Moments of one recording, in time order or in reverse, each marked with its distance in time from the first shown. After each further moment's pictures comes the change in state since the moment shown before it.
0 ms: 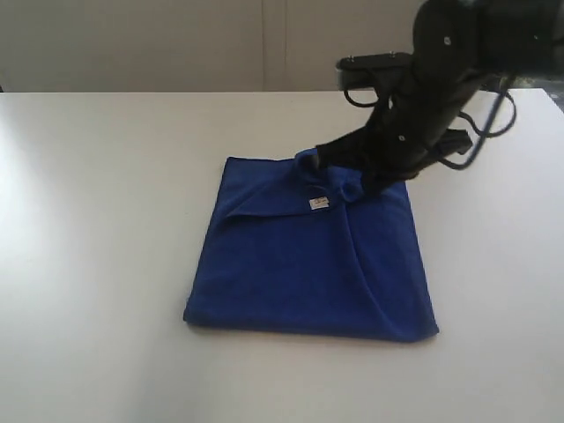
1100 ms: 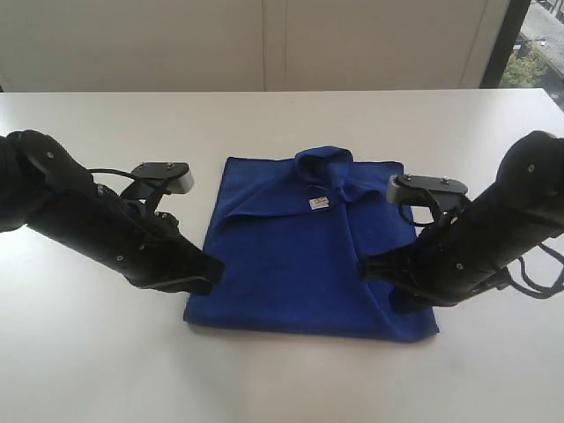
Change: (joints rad) left arm -0.531 1.058 0.008 -0.635 -0.542 0.413; right arm -0.122 -0.109 0.543 0.493 -0.261 -0.404
